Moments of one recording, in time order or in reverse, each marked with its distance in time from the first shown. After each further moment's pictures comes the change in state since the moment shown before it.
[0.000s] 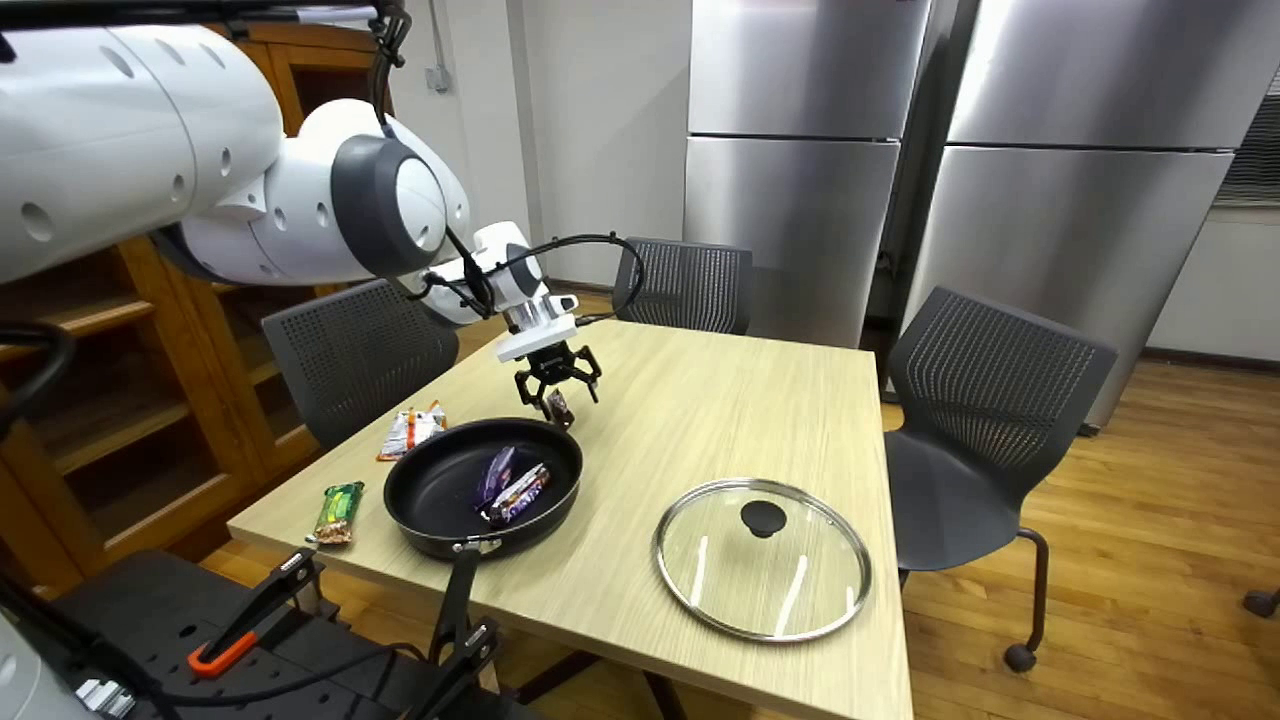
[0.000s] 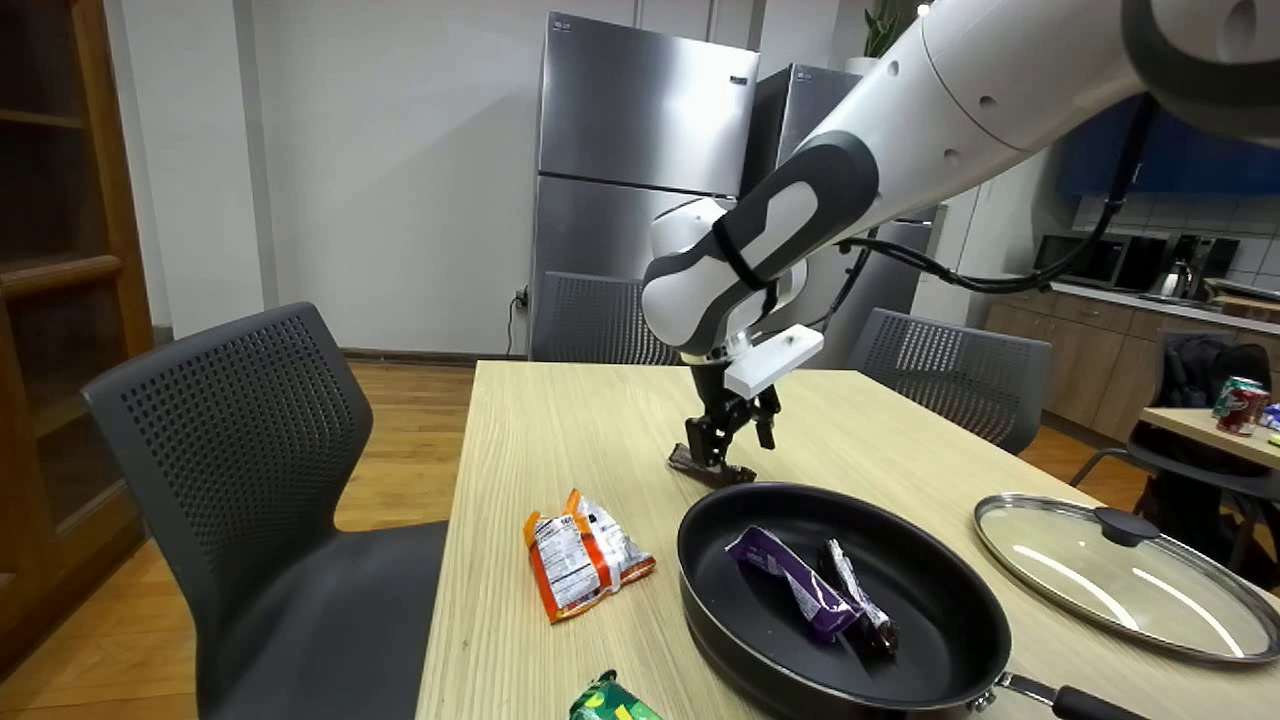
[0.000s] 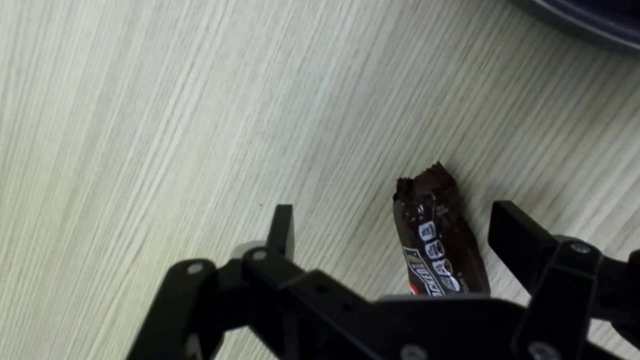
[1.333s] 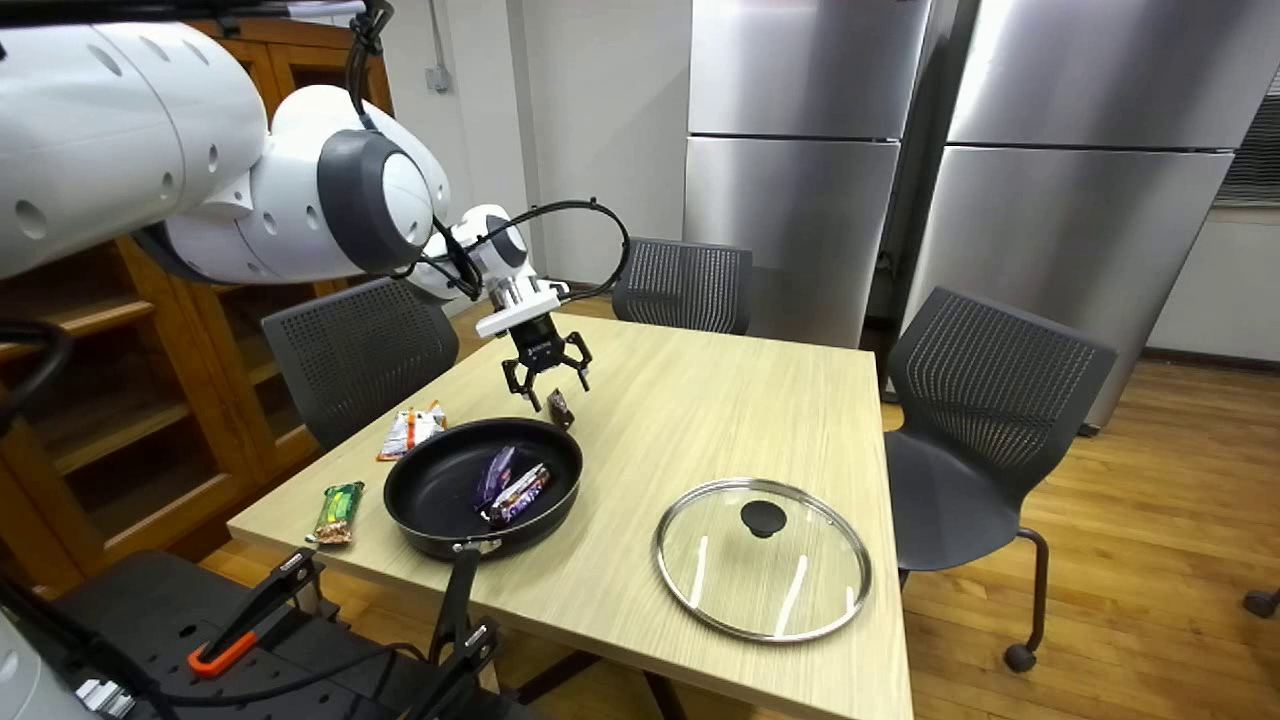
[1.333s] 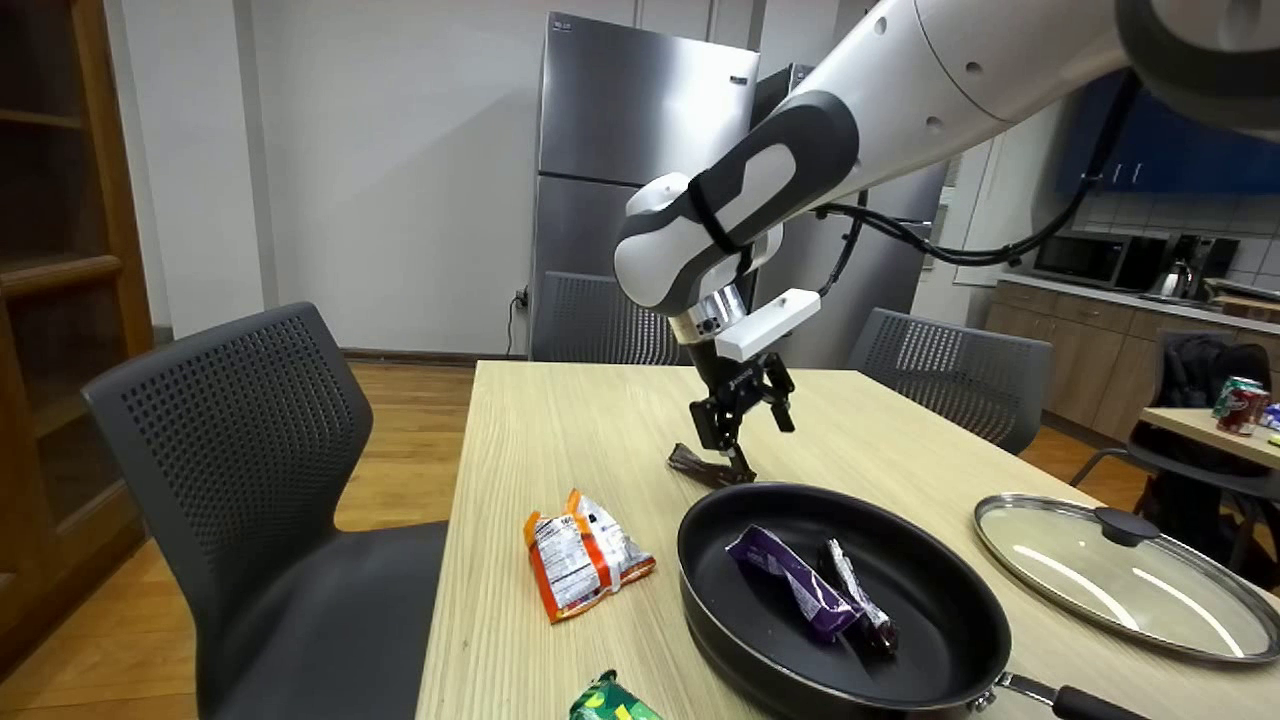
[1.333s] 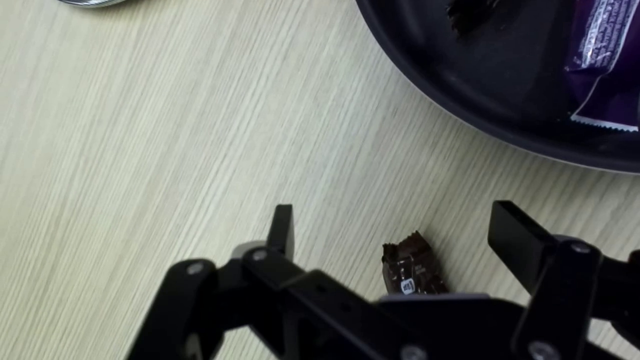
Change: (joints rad) arm 0.041 -0.004 -0.017 0.095 -0.005 -0.300 0.021
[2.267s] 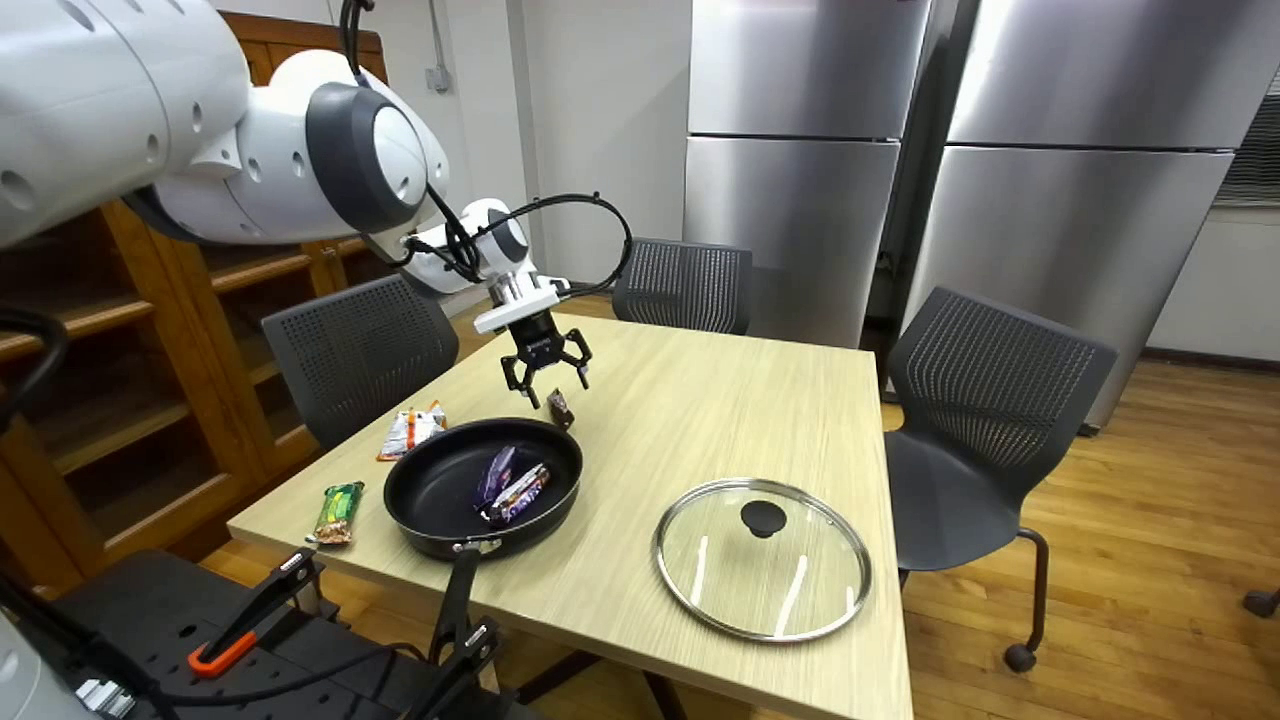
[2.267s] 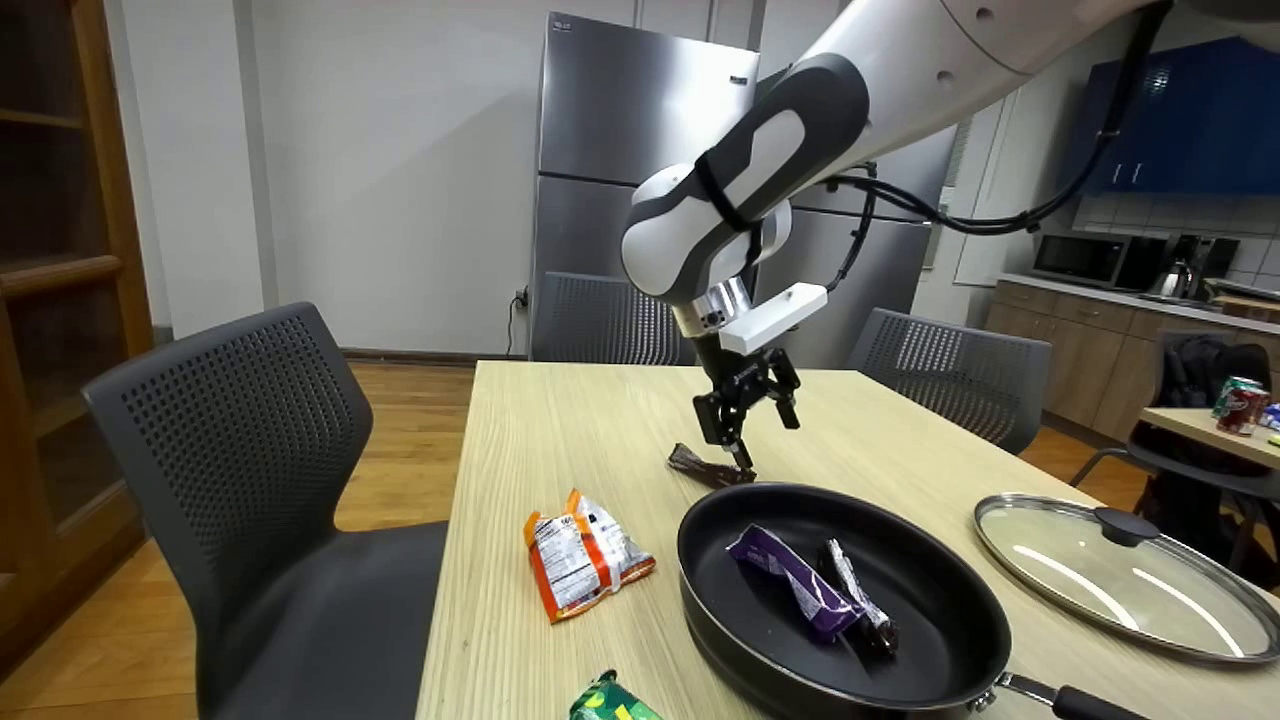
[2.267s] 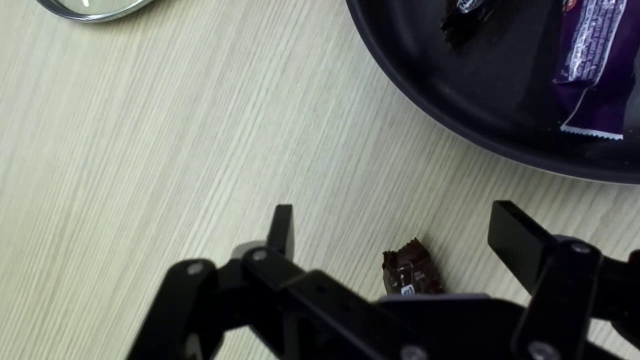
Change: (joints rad) arm 0.000 -0.095 0.007 -0.153 0.000 0.055 0.029
